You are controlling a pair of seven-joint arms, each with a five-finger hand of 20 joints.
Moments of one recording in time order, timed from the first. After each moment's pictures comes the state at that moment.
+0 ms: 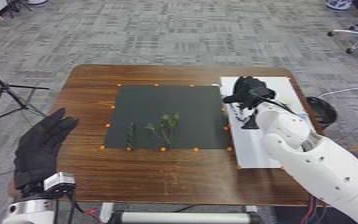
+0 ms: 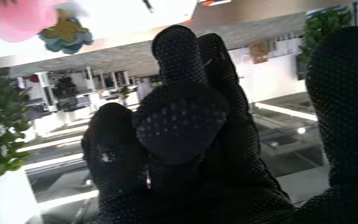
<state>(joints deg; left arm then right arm) 131.7 -73.8 -101.9 -121.9 51.3 4.5 22.8 -64.8 -47.7 46.5 -95.5 -122.4 1.3 28.4</state>
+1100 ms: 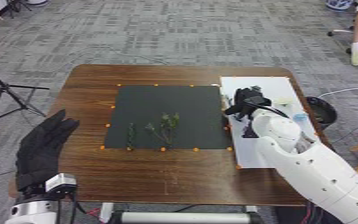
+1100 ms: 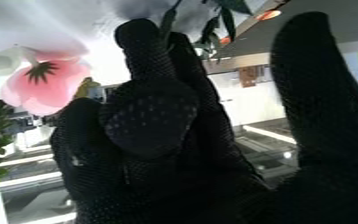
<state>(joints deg) 131.9 -74.9 -101.5 -121.9 51.2 4.4 22.8 -67.3 -51.8 49.3 -91.3 -126.7 -7.1 29.0</state>
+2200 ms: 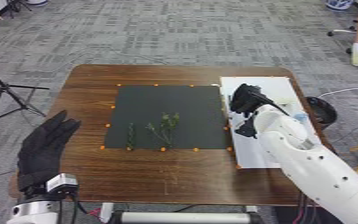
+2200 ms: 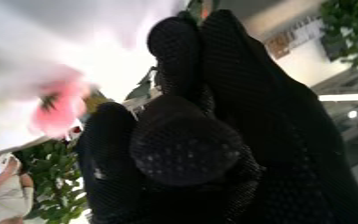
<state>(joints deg) 131.9 -75.2 -101.3 -121.9 51.1 4.3 22.2 -68.8 -51.1 51.8 -95.7 -109.2 2.8 32.1</state>
